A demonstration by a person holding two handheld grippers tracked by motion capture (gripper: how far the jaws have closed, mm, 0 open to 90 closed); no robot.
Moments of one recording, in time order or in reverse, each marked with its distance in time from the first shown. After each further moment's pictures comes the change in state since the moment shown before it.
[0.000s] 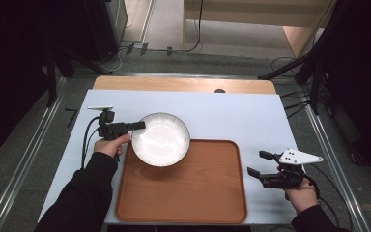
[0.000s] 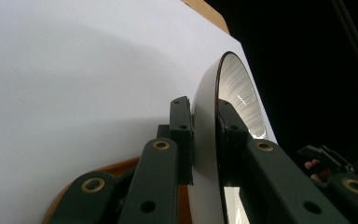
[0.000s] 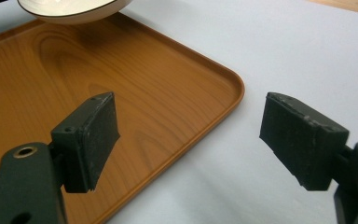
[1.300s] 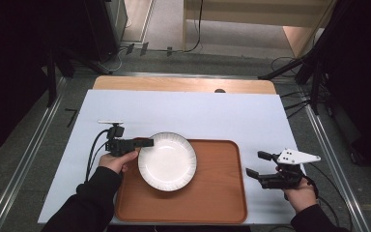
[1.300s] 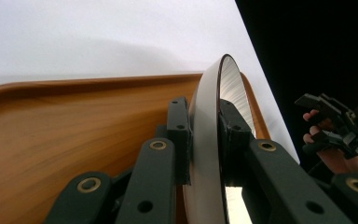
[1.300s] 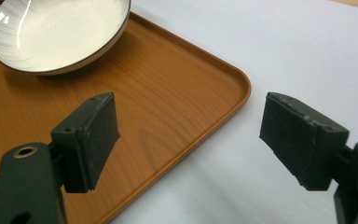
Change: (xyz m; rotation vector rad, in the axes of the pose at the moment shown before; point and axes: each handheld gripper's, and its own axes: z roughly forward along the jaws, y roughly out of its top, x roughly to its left) left arm -0.018 -0.046 0.011 0.118 -0.024 0.070; right arm 0.002 0.001 0.003 0.016 0.010 -0.011
